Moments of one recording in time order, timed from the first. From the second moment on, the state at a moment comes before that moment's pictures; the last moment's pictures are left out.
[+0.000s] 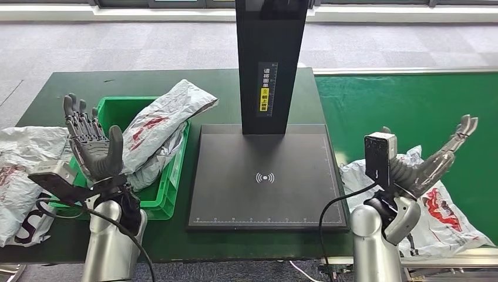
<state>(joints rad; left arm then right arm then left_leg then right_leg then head) -0.26 -0.27 0.05 -1.46 0.00 0.26 -0.70 -0.24 0.22 -0.11 -1.38 1.19 -0.70 -0.18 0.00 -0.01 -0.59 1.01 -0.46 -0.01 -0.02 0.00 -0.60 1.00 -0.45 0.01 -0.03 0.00</state>
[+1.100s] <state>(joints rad) -0.12 -0.26 -0.05 -1.68 0.11 -0.11 -0.65 -0.47 0.01 -0.41 -0.59 1.50 -0.27 0.40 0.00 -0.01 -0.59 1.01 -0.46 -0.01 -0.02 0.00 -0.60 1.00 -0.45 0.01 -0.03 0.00</state>
